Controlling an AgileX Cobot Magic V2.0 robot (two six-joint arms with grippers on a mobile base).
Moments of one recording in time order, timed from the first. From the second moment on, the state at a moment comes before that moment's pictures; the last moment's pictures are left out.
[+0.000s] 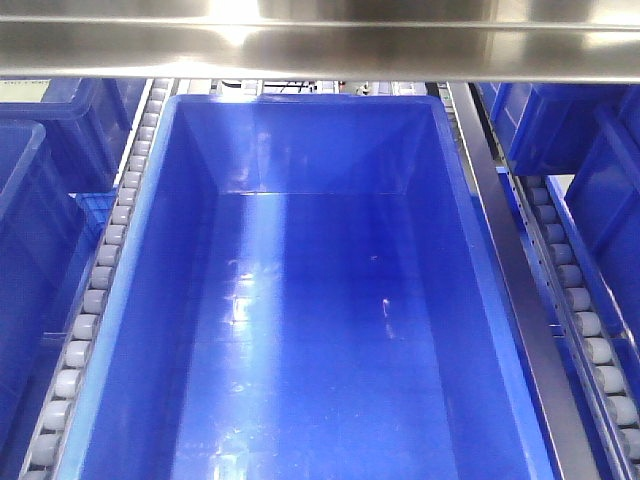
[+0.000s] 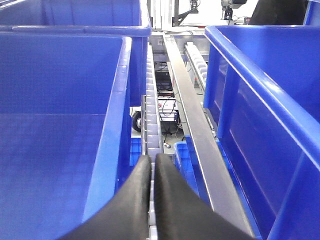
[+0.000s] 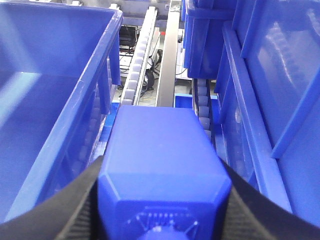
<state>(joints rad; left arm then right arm) -0.02 0.03 0.03 0.01 0.10 -0.04 0.00 0.06 -0.44 0.07 0.73 -0.14</state>
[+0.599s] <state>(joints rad) -0.02 0.03 0.03 0.01 0.10 -0.04 0.00 0.38 -0.54 0.20 0.67 -0.14</state>
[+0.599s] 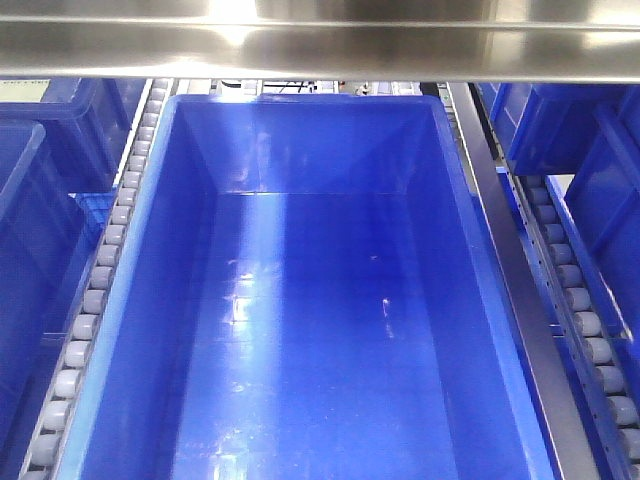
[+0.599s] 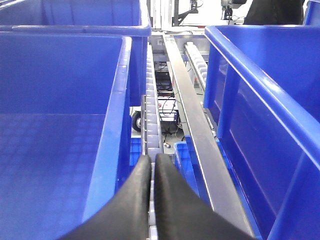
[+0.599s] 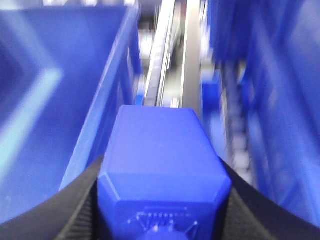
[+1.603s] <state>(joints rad) -0.02 0.03 0.03 0.01 0.10 -0.04 0.65 1.62 -1.28 -0.02 0.83 0.14</state>
